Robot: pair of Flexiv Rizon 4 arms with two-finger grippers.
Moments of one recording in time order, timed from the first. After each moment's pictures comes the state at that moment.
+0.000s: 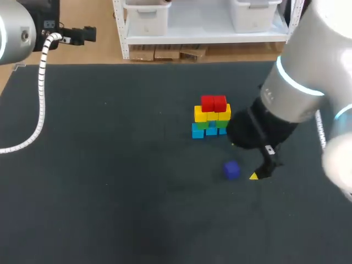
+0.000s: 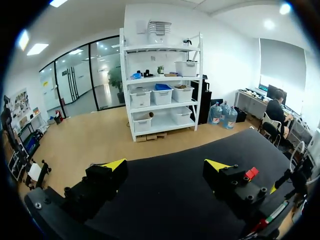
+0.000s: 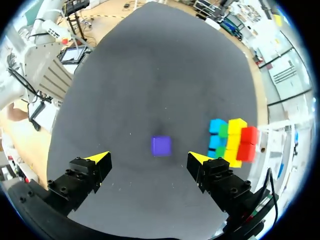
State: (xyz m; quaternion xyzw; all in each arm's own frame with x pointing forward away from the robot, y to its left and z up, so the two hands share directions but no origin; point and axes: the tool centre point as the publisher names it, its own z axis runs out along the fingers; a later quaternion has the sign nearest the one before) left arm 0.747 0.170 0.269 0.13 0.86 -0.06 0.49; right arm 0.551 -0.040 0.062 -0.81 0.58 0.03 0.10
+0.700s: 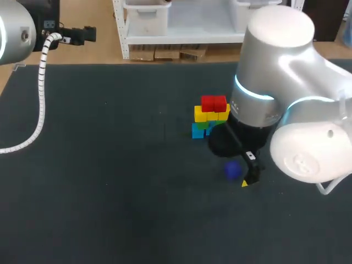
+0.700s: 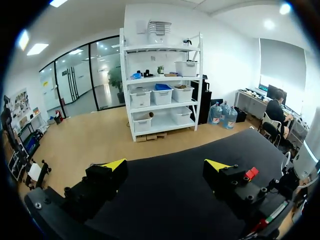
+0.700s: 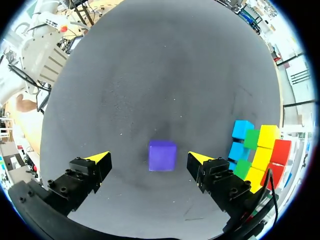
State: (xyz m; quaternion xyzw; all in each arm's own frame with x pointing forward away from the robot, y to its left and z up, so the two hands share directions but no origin) left arm 0.747 0.170 0.269 0.13 0.86 -0.06 0.49; right arm 0.566 -0.031 0.010 -0.83 0.56 0.02 0.02
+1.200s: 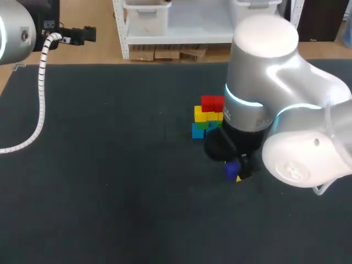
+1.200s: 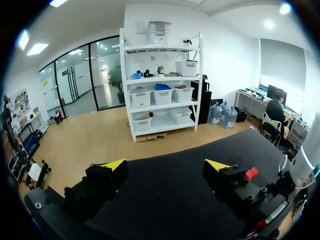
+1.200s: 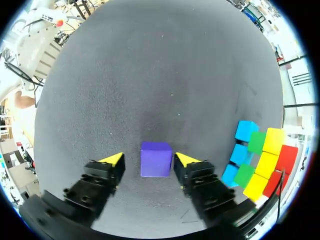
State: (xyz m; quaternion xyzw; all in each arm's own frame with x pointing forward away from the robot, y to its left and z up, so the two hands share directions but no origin) left arm 0.747 0.170 0.269 0.13 0.86 -0.06 0.49; right arm 0.573 -0.031 -0.004 -0.83 0.56 0.00 0.01
